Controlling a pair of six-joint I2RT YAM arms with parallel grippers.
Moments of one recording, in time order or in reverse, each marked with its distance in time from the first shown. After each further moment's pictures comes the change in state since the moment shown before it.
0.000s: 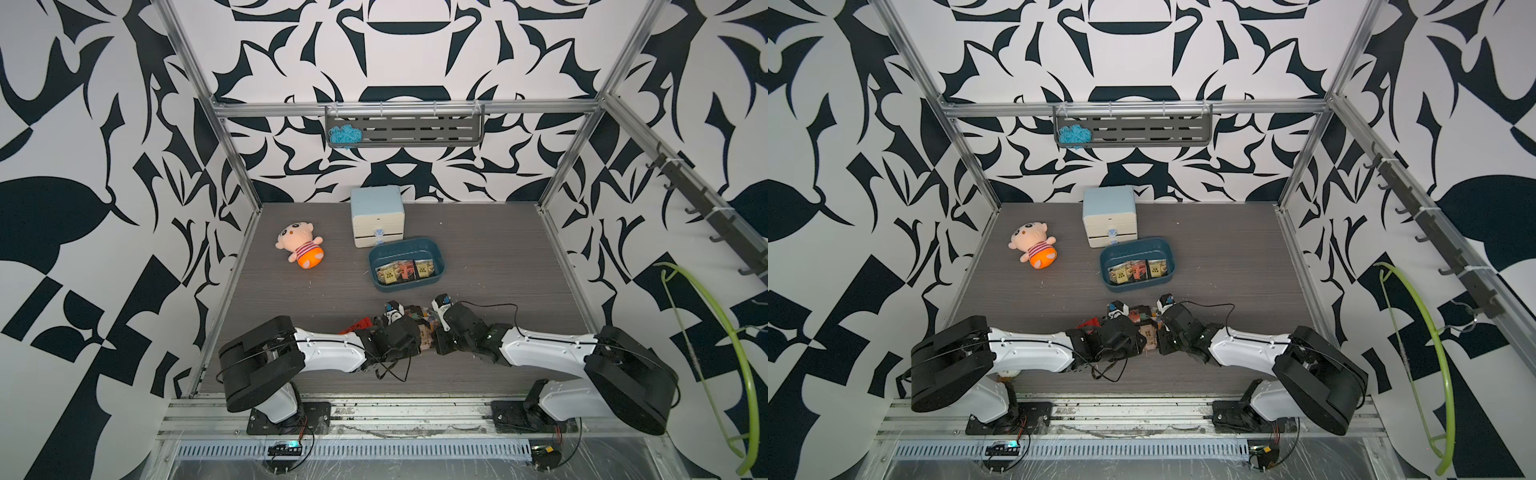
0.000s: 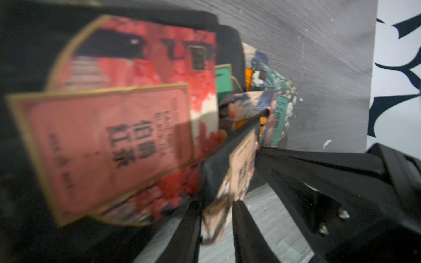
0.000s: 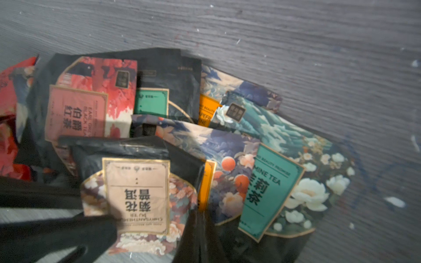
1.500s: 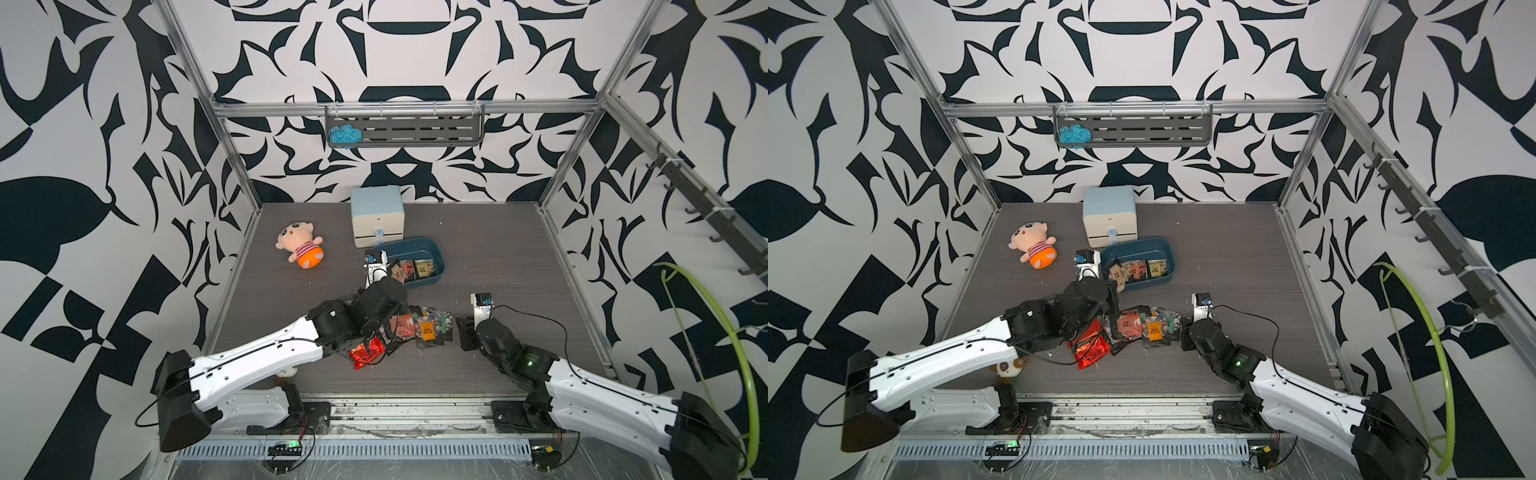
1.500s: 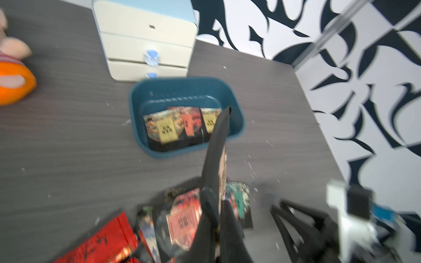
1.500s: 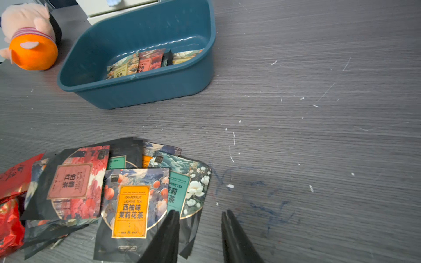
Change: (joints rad) left arm 0.092 -0.328 0.407 -0.559 -0.429 0.410; right arm 0.006 -0.519 -0.200 -0.051 0.388 0.052
